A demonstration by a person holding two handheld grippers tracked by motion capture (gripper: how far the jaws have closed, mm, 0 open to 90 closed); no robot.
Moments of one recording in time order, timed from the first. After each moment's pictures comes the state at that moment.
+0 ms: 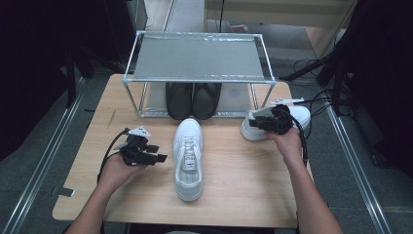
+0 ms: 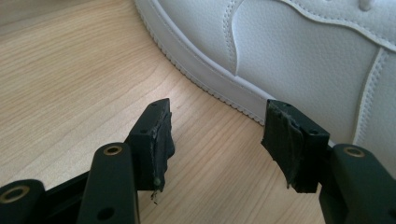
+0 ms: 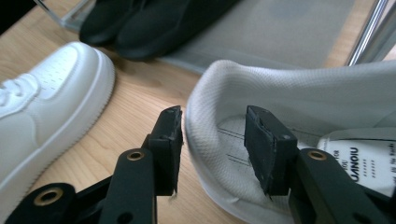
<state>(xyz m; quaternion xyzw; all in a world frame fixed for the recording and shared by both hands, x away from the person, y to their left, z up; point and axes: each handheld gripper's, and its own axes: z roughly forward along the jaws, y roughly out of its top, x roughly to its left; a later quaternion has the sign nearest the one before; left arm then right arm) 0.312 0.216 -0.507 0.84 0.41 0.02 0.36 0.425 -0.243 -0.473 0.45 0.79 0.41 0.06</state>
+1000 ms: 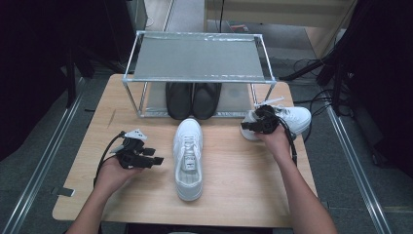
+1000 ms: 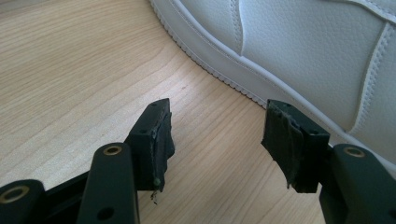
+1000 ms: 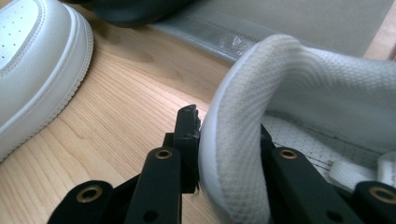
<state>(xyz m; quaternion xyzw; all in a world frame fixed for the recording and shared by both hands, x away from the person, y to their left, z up) 0.304 0.224 -0.509 0.83 0.42 0.02 0.36 0.439 -0.210 -0.492 0.43 0.83 0.35 0.07</state>
